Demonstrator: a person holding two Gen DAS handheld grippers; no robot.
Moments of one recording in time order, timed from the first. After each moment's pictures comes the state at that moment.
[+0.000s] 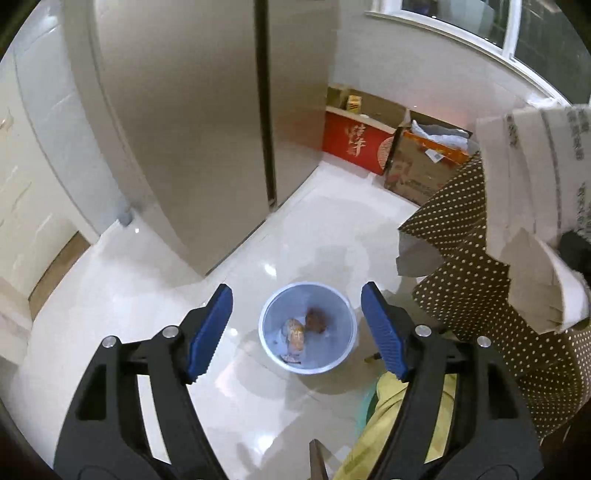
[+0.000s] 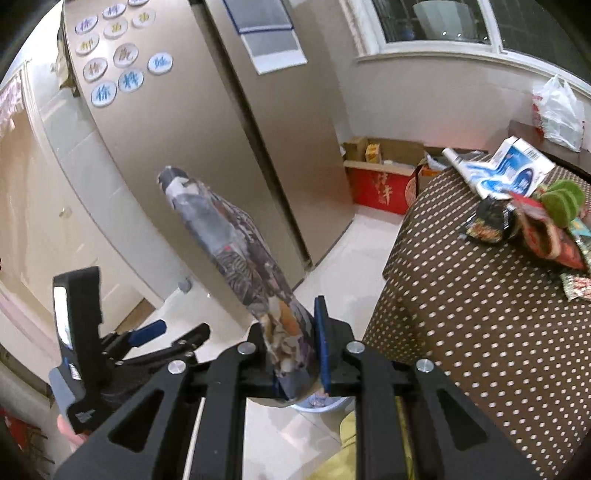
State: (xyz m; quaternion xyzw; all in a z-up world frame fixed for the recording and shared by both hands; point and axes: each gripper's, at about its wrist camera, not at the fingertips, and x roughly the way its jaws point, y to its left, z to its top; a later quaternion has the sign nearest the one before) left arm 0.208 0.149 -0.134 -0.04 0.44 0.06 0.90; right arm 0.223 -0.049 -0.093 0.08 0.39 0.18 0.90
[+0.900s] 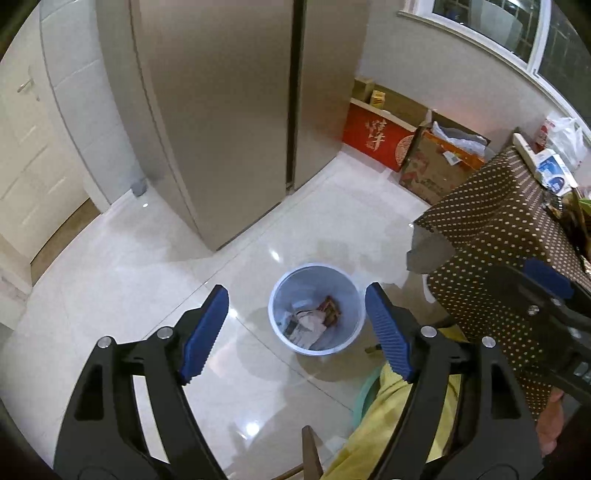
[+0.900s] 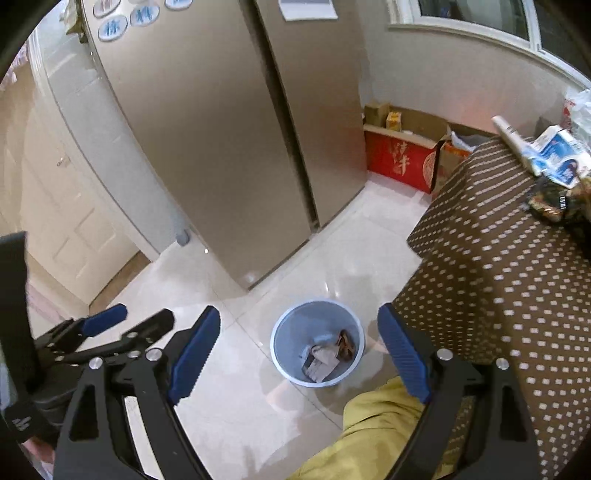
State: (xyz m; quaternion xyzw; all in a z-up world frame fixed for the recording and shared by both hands) left arm 0.185 0.171 -0.141 -0.07 0.45 0.08 0.88; right arm 0.232 -0.019 -0.124 0.03 0.42 0.20 0.88
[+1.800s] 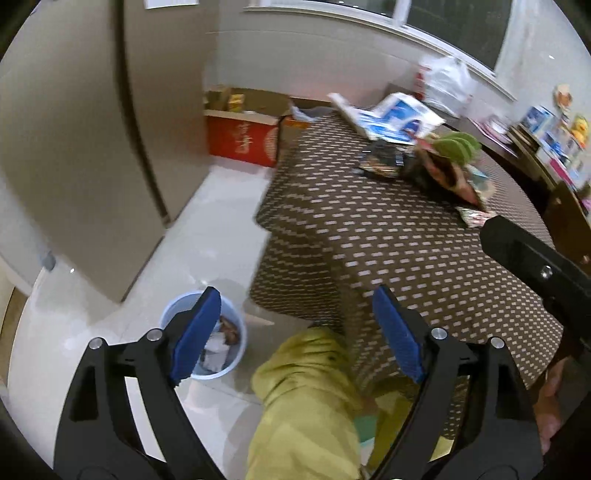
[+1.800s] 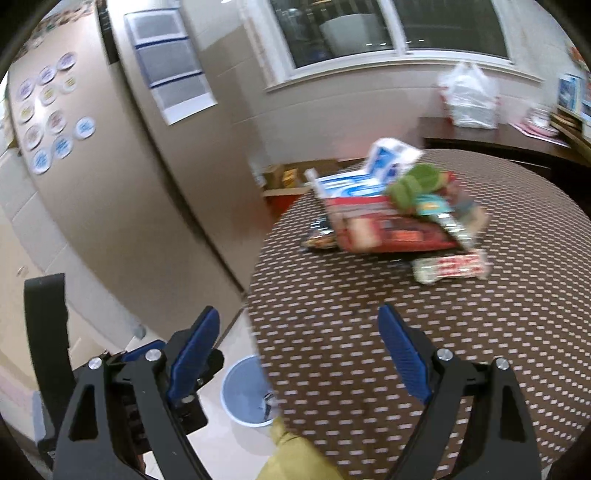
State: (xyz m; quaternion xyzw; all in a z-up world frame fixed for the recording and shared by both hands) left arm 0.209 -0.019 -0.110 0.00 0.44 -0.14 0.89; right arm 0.183 -0.208 -0.082 0.14 0.33 0.02 0.93
